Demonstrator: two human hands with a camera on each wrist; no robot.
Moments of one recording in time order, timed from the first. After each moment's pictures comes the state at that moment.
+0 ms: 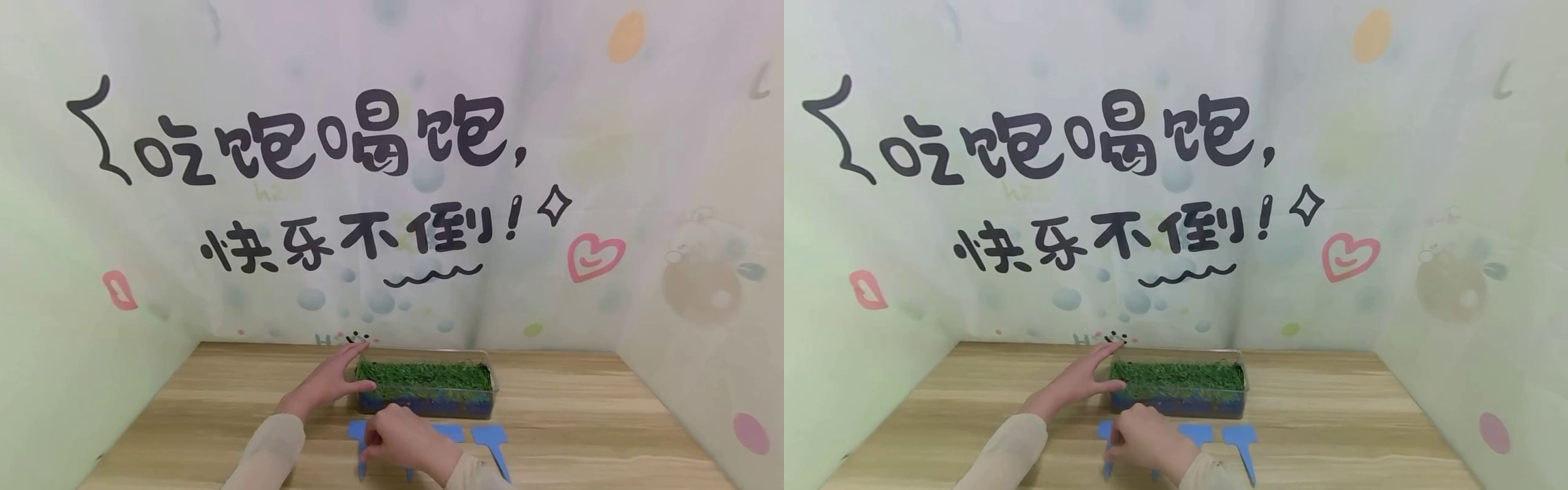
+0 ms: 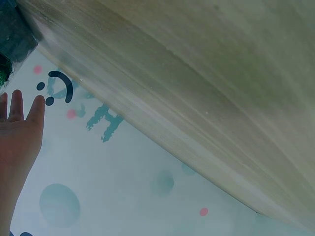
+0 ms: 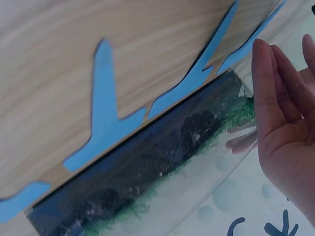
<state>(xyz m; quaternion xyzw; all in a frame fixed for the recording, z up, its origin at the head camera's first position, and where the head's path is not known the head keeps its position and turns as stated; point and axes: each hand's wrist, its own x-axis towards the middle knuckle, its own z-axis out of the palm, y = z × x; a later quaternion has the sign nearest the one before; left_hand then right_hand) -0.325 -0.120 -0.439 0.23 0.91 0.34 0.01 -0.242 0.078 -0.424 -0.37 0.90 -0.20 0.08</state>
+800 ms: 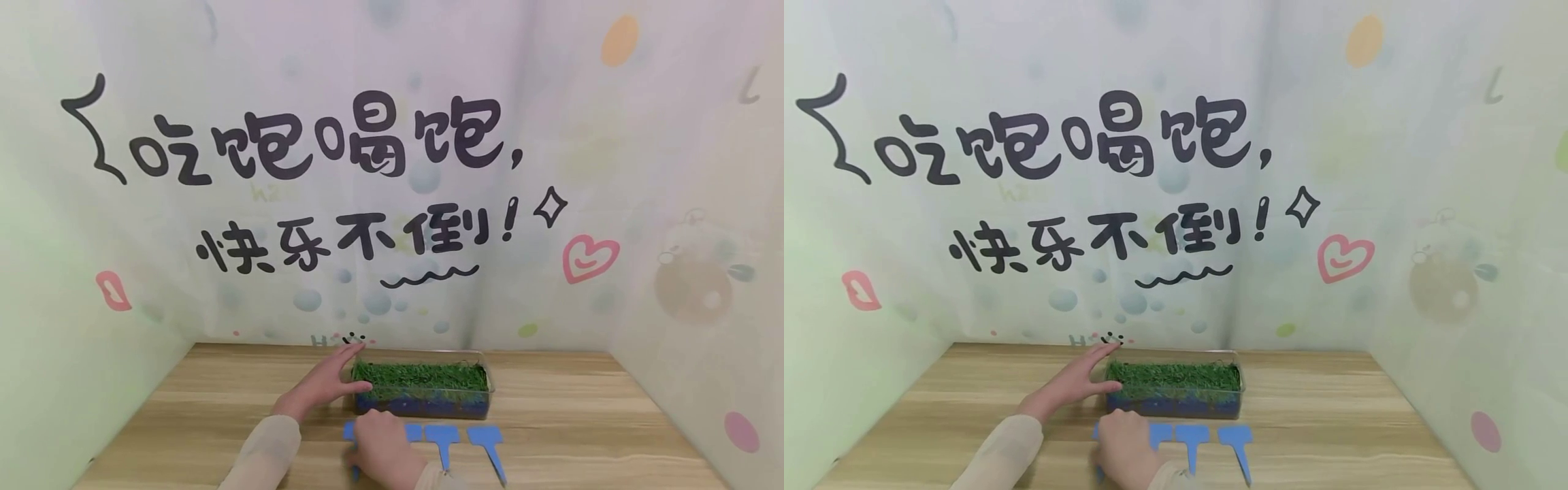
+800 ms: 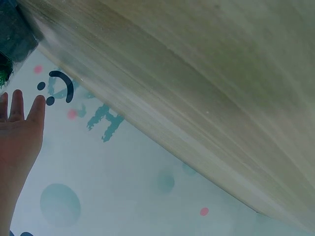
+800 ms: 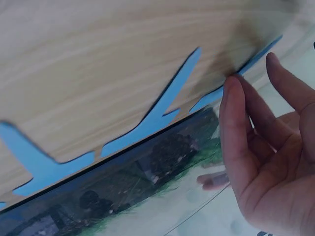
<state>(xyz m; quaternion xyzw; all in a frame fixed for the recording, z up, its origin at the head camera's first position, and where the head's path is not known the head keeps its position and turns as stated) -0.322 -0.120 -0.437 0.23 0.91 0.34 0.00 -0.228 0.038 -0.434 -0.23 0.97 -0.05 -0.01</state>
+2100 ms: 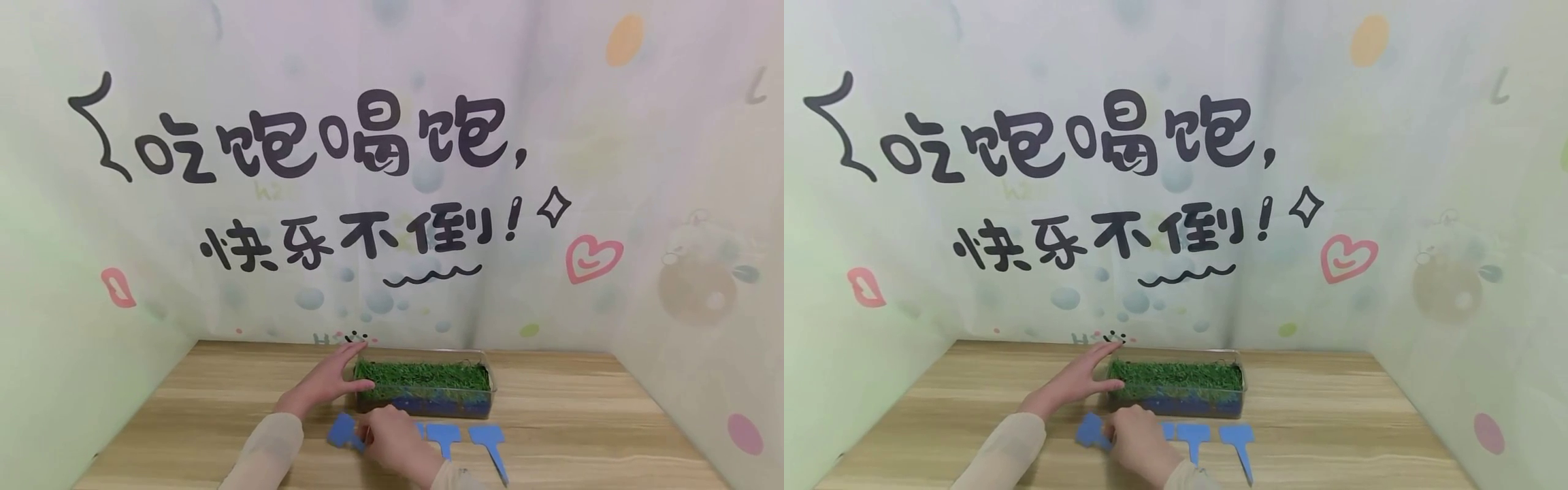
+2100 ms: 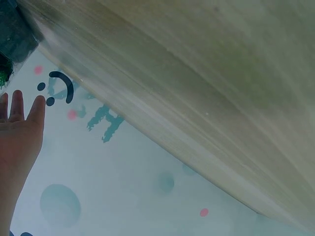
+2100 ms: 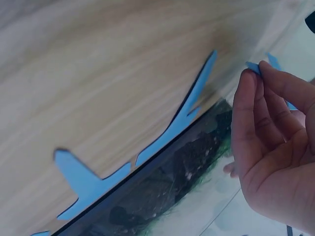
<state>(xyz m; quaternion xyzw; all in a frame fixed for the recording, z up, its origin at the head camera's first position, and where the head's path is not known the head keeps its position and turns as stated) -0.322 -0.121 -0.438 0.23 0.91 0.34 0.00 -0.237 0.062 -0.433 -0.28 0.93 -0.23 0.04</state>
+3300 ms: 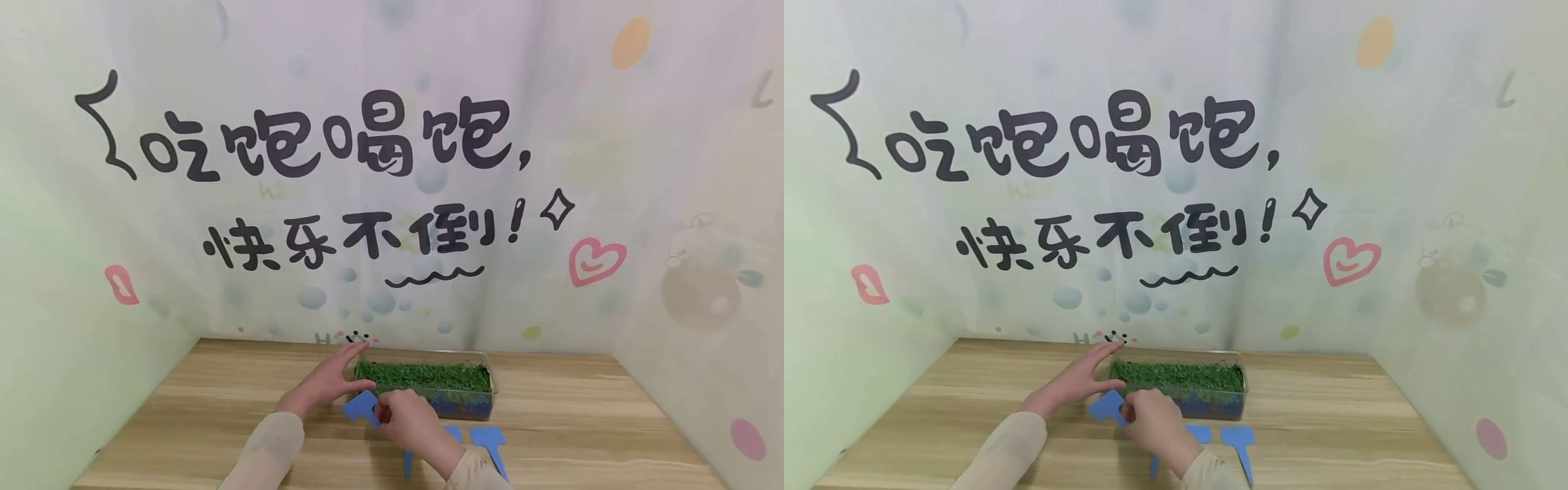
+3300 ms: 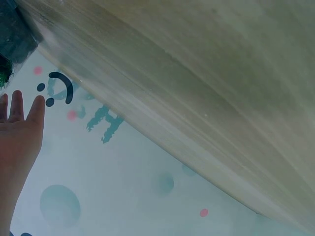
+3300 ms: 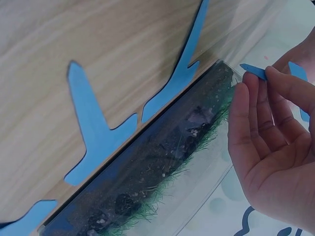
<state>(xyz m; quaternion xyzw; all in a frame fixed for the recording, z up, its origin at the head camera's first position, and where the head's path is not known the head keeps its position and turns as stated) -0.322 -0.119 -0.439 0.23 0.91 0.34 -0.01 -0.244 0.083 -0.410 -0.24 0.93 -0.28 0.04</state>
